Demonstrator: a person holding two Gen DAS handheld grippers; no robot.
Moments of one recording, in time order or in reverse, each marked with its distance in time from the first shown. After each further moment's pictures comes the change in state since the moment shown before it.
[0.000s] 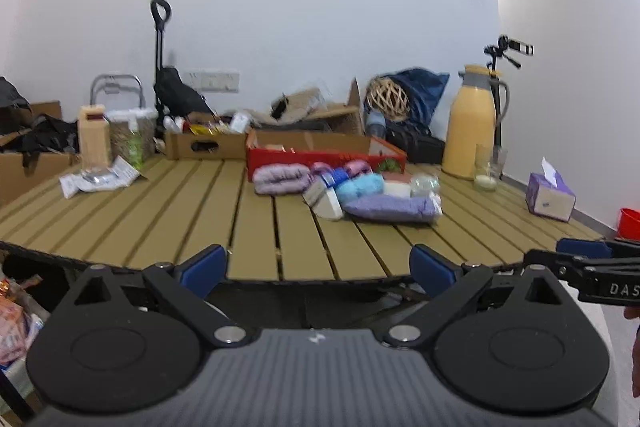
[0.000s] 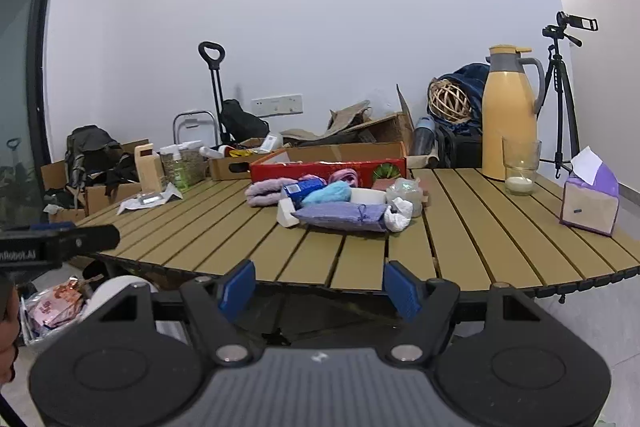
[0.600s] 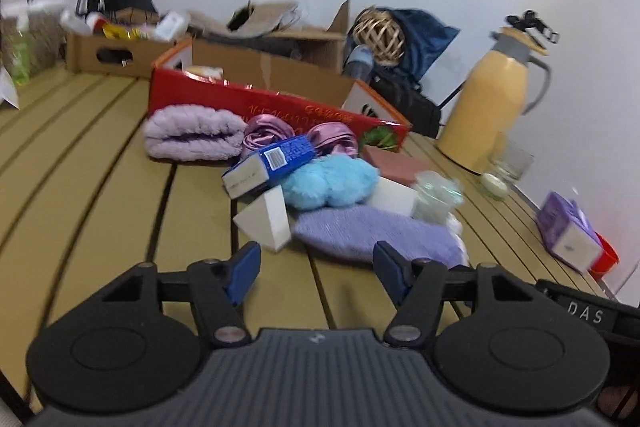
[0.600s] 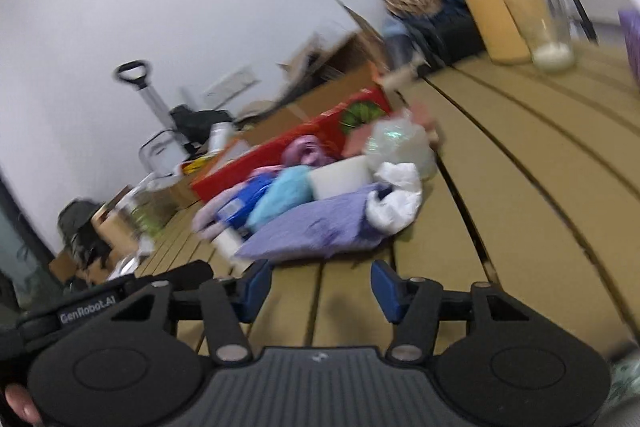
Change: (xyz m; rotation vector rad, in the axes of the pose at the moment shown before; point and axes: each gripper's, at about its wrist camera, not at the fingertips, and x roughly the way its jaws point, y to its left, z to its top) left arm 0.254 0.002 0.051 -0.211 0.249 -0.157; right arm 0.215 -0.095 0.033 0.515 0.154 0.111
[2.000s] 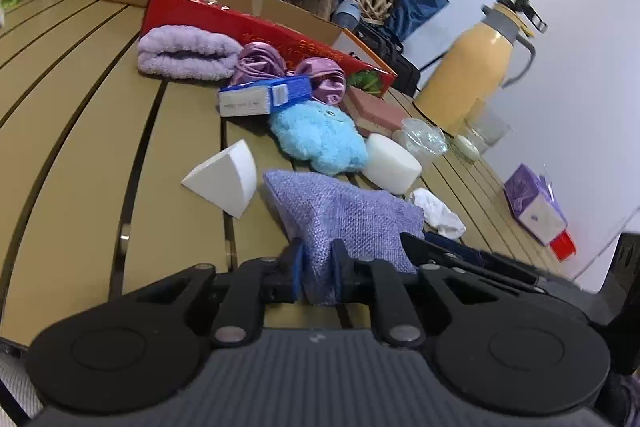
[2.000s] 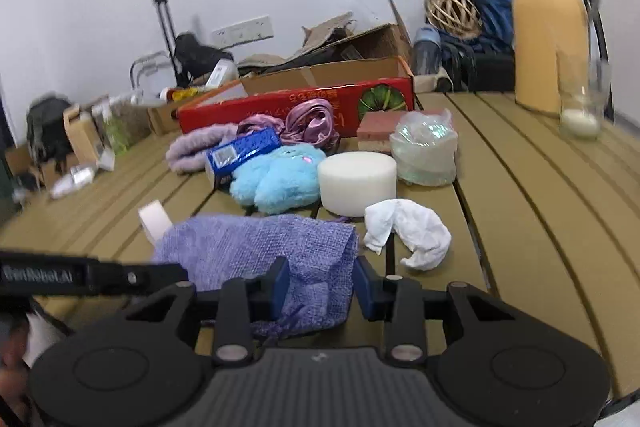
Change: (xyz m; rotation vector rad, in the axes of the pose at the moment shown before) left arm -0.015 0.016 -0.035 -0.054 0.127 -0.117; right arm 0.022 0.044 -0.035 -0.461 0.055 -0.181
